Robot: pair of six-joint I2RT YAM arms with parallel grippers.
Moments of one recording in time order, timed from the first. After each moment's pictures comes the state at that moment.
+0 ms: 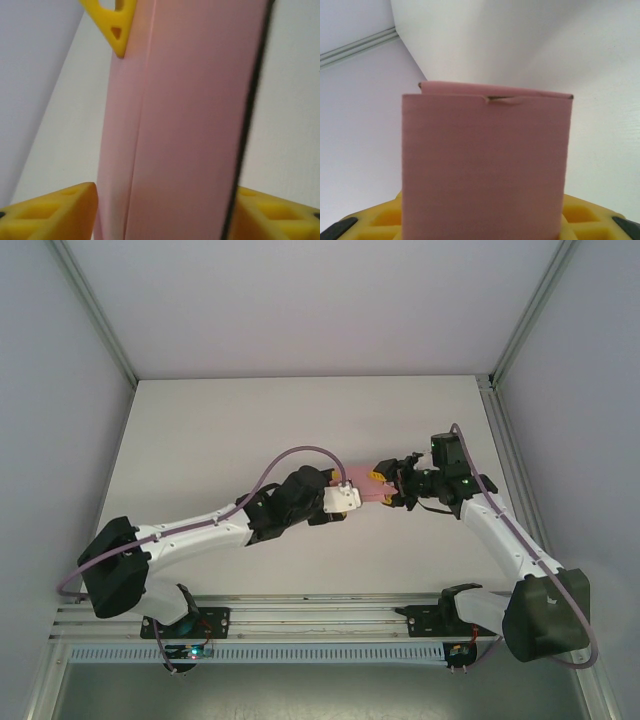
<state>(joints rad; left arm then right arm) -0.94 1.46 0.97 -0.09 -0.07 0.61 0.17 1.17 0.80 -0.44 -0.82 1.30</state>
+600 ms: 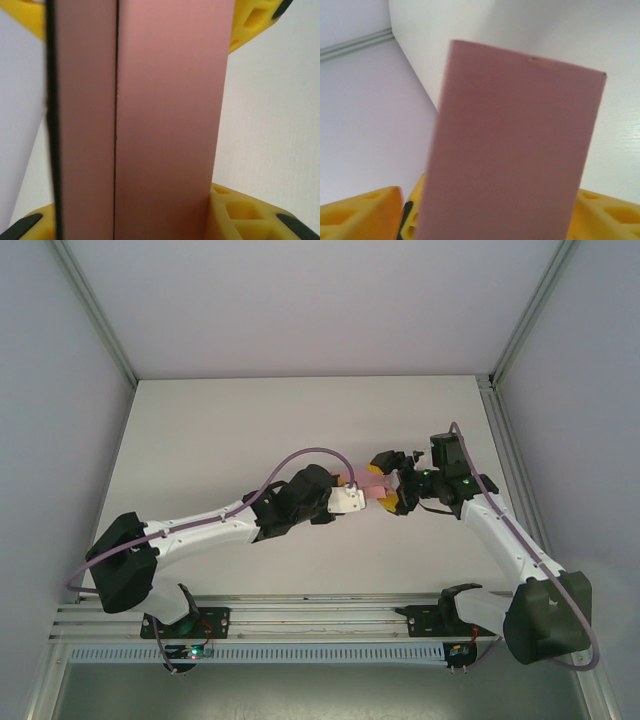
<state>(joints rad) -0.94 1.51 1.01 -0.14 -0.08 0.64 0.18 1.15 0.81 -0.49 -0.76 1.21</state>
